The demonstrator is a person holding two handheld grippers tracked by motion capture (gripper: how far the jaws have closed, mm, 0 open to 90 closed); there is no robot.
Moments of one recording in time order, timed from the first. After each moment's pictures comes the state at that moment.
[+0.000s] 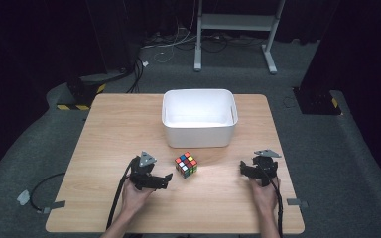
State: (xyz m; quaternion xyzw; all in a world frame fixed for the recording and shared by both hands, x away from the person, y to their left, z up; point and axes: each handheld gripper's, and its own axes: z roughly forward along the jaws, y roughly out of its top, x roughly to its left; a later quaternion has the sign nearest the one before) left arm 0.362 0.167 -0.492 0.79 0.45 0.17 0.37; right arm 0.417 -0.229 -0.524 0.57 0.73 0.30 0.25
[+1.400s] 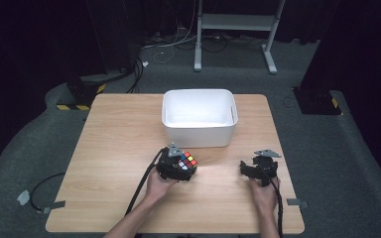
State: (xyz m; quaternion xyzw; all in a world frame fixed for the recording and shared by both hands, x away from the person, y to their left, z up) left arm 0.403 0.100 -0.496 0.82 0.40 0.13 0.39; right arm 0.417 -0.229 -0.524 0.57 0.73 0.30 0.25
